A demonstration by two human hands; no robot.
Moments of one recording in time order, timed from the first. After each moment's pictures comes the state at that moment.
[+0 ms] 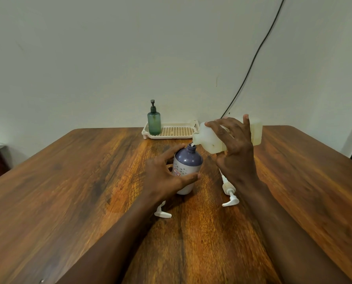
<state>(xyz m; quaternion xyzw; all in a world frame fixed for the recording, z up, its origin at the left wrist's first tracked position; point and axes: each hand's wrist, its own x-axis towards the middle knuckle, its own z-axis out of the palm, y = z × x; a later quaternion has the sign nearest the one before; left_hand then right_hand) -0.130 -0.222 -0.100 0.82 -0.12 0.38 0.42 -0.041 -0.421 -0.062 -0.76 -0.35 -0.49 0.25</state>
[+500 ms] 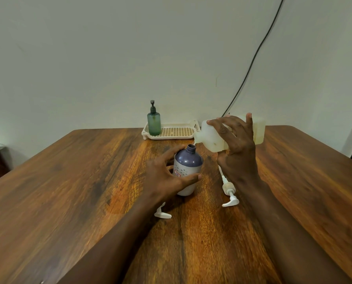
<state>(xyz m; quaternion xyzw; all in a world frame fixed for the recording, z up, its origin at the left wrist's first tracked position) -0.129 -0.222 -0.103 0.82 -0.12 0.37 0.42 -0.038 -0.423 -0.060 -0.75 -0.35 -0.50 0.25</state>
